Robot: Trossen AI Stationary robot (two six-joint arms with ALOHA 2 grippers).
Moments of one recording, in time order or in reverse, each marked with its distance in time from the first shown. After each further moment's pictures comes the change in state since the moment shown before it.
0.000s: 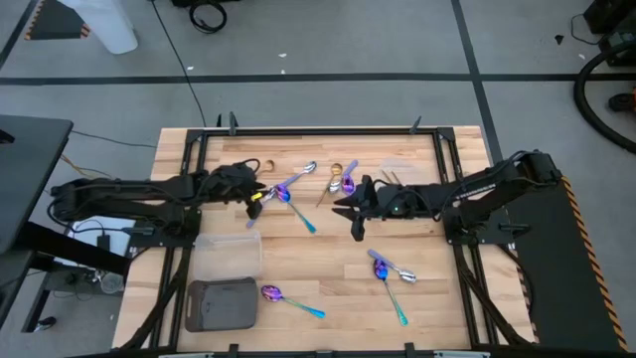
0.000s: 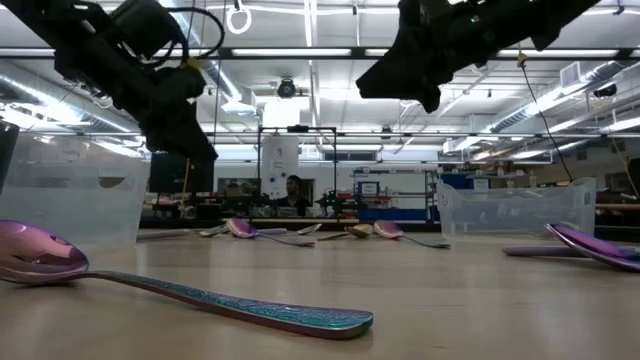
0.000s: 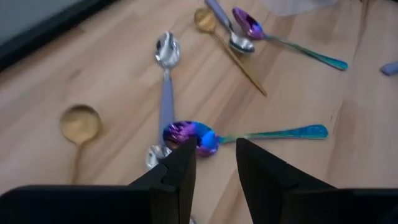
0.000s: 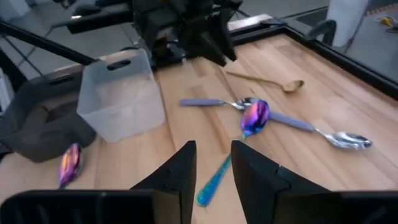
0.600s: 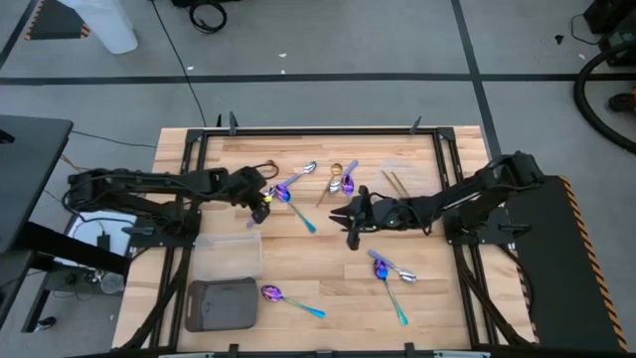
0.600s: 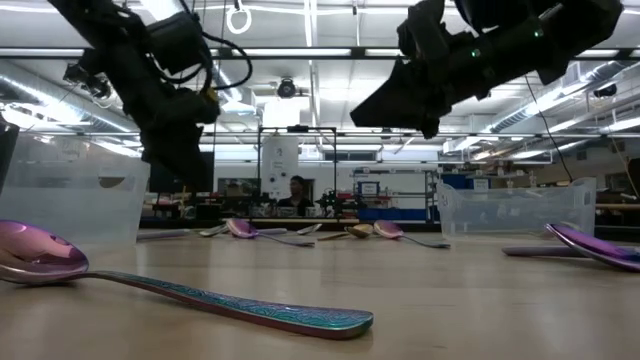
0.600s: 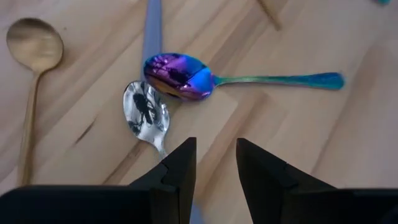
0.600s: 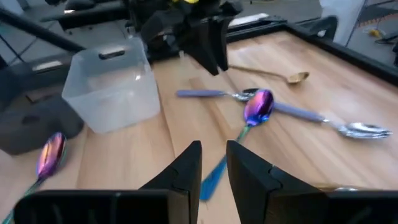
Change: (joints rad) left arm -0.013 0.213 0.144 -0.232 0.068 -0.112; right arm 0.049 0.162 -0.088 0.274 0.075 -0.023
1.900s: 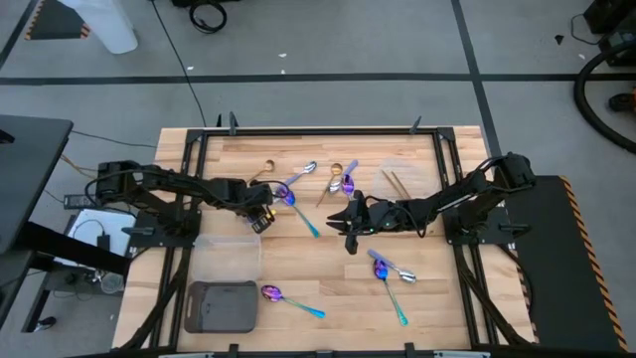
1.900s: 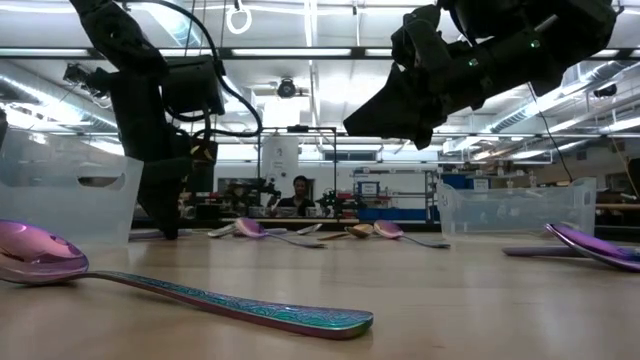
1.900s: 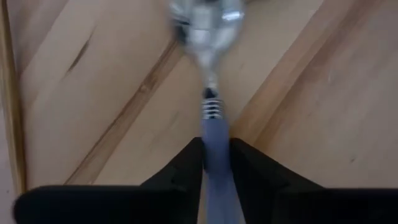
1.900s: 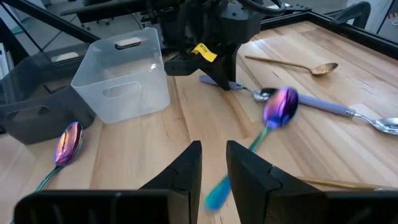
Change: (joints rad) left arm -0.070 0.283 0.023 -0.086 -0.121 -0.036; right arm 0.000 0.063 0.002 0.060 -0.069 0.004
